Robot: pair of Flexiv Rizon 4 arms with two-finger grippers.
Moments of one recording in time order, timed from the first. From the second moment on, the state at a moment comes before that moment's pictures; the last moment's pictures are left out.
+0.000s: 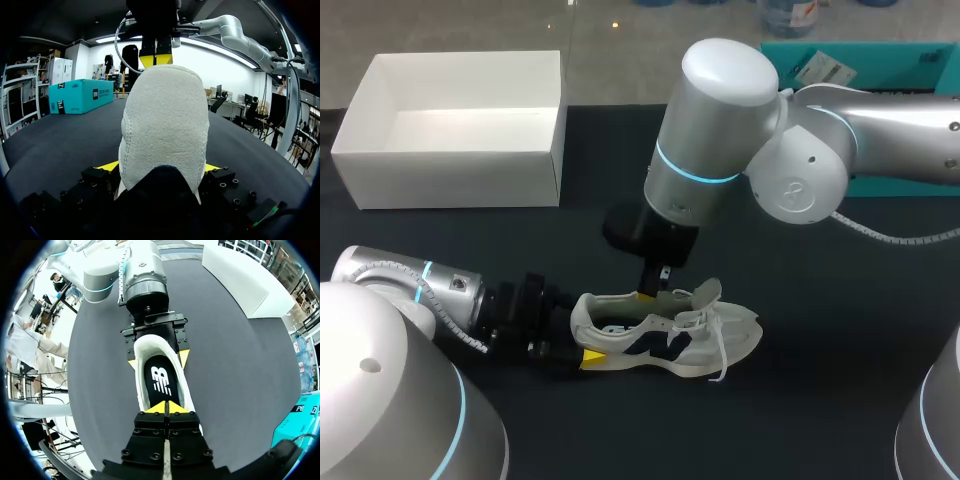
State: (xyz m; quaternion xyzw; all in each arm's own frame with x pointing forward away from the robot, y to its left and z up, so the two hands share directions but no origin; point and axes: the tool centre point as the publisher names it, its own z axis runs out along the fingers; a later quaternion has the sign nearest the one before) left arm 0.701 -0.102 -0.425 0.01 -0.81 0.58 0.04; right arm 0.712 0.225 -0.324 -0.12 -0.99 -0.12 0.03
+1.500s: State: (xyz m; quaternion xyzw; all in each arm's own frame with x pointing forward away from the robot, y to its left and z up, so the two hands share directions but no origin) left arm 0.701 -0.102 -0.425 0.01 -0.81 0.58 0.04; right arm 0.705 0.222 -0.393 -0.12 -0.99 0.00 0.00
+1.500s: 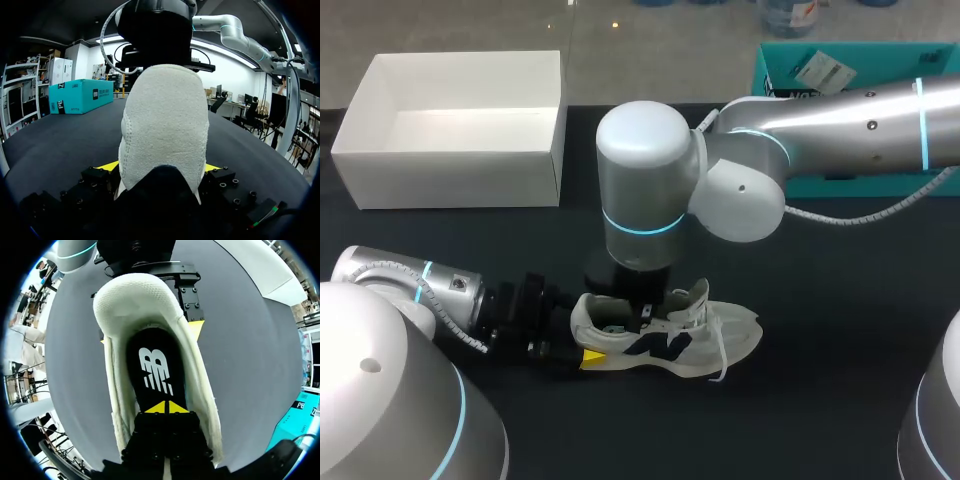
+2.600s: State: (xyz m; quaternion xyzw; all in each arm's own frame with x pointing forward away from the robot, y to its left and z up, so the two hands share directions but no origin) left arm 0.700 -0.102 -0.426 0.01 -0.81 0.58 0.04; right arm 0.702 0.223 -0.414 -0.14 -0.98 -0.03 0.10
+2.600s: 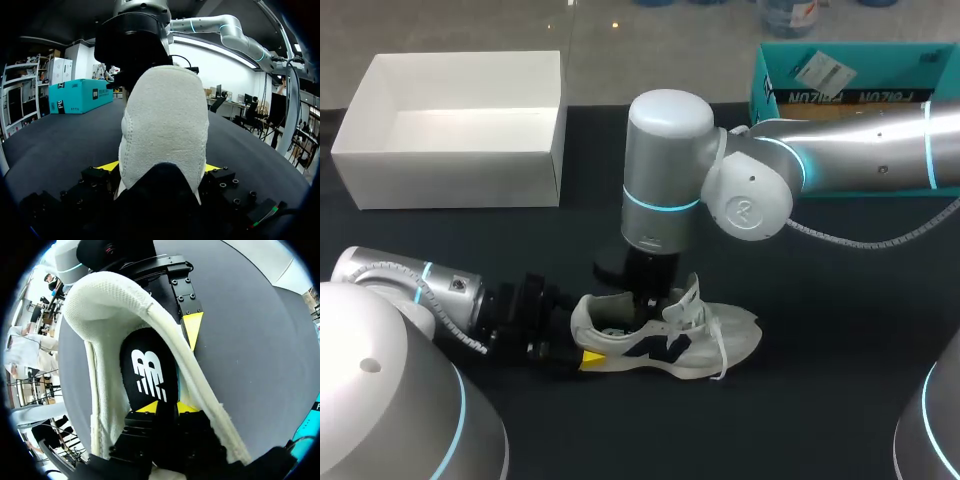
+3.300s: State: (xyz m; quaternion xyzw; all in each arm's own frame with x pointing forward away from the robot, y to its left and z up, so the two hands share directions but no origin) left arm 0.698 -0.102 -0.425 0.01 -0.81 0.58 0.04; right arm 0.695 0.218 -0.388 -0.13 -0.99 -0.02 0.10
